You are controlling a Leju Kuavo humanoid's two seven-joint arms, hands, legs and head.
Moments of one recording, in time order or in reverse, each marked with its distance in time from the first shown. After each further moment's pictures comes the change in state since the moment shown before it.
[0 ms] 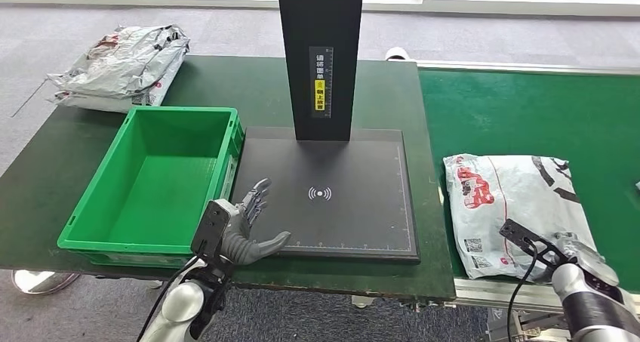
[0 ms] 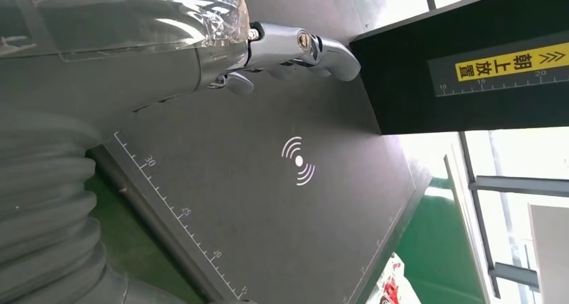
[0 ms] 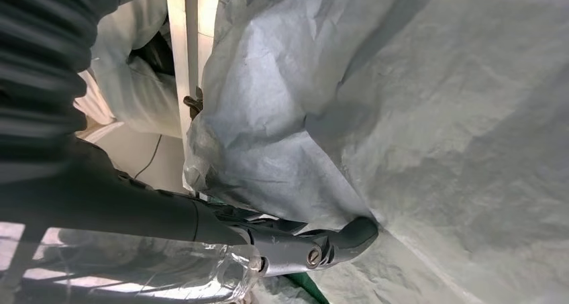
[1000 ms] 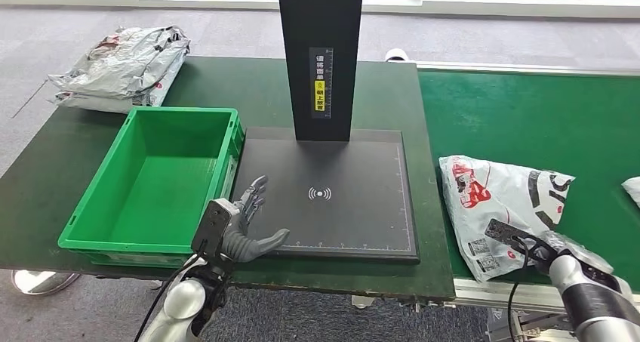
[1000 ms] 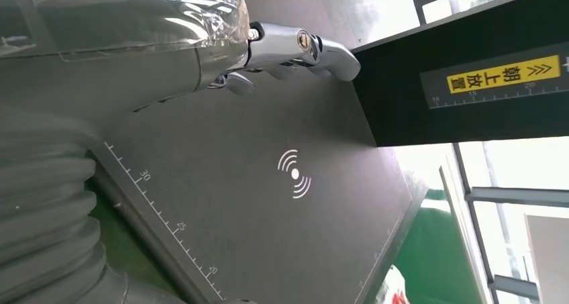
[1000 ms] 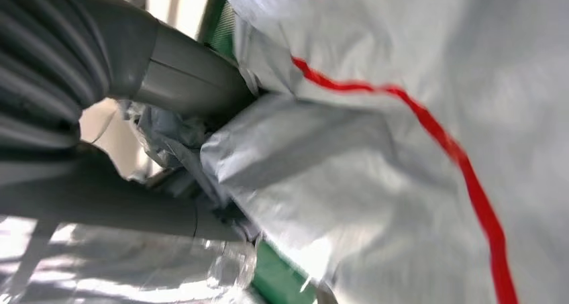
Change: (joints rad) left arm -0.006 0.002 0.000 0.017 -0.028 0.052 -0.029; right arm -0.047 -0.025 0.156 0.019 -0.178 0.061 -0.120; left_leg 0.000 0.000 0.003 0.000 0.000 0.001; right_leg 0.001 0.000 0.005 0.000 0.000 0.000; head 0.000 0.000
